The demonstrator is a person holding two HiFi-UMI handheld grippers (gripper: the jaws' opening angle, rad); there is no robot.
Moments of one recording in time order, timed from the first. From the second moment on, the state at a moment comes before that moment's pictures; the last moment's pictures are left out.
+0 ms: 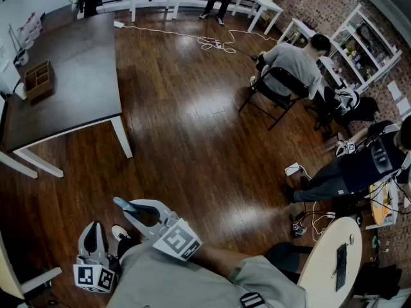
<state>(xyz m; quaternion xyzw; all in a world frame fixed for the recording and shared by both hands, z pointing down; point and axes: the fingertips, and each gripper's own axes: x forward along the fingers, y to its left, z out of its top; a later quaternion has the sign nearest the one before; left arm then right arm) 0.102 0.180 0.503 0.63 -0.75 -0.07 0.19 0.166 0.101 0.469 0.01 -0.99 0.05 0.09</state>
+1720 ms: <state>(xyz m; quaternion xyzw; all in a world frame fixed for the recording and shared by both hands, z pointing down) -0.194 0.221 0.506 0.53 -0.83 -0.05 0.12 -0.155 0.108 0.506 -0.07 -0.99 0.06 0.12</state>
